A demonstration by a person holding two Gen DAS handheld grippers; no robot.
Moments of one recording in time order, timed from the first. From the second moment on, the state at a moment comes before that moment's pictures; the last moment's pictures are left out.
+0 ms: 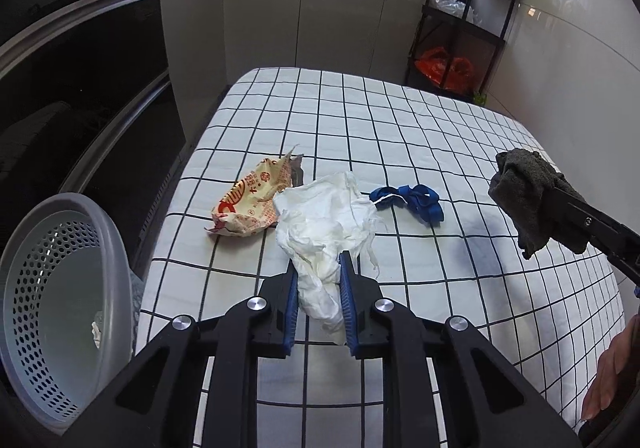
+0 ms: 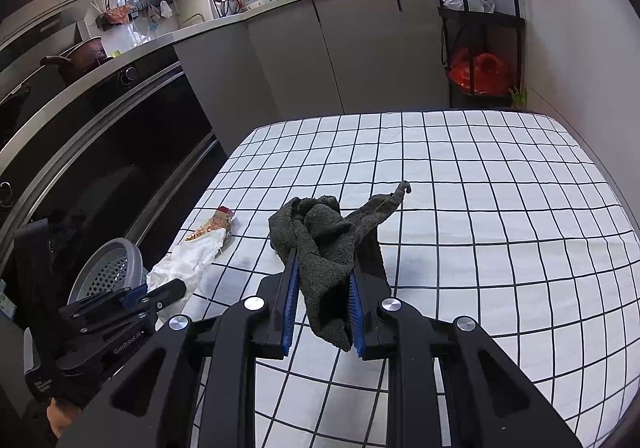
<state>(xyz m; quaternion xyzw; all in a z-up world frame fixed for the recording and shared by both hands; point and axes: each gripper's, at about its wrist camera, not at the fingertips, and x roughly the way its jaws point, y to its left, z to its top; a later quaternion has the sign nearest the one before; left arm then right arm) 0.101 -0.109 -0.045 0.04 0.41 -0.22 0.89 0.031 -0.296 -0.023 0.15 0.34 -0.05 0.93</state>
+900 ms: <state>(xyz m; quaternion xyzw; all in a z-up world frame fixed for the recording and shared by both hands) 0.078 0.082 -0.003 0.02 0.37 -0.07 0.93 0.066 -0.139 -0.003 0.14 0.33 0.10 0.93</state>
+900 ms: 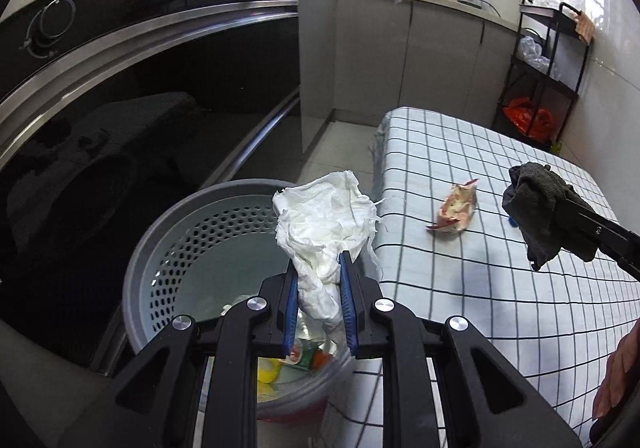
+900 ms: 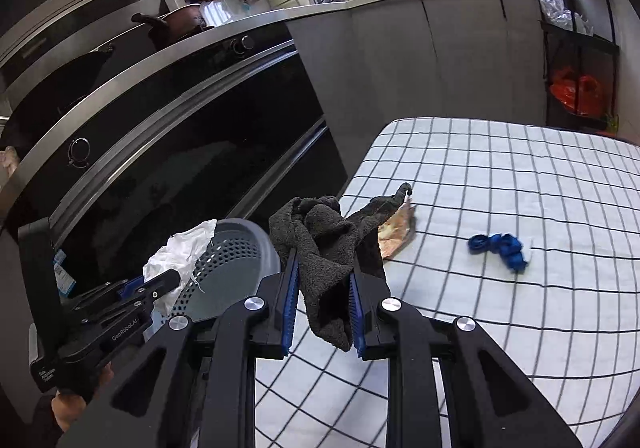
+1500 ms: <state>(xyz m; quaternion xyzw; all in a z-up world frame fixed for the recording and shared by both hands) 0.081 0.174 -0.020 -0.01 0.38 -0.01 0.92 0.116 -0.018 -0.034 0.10 0.38 0.17 0.90</state>
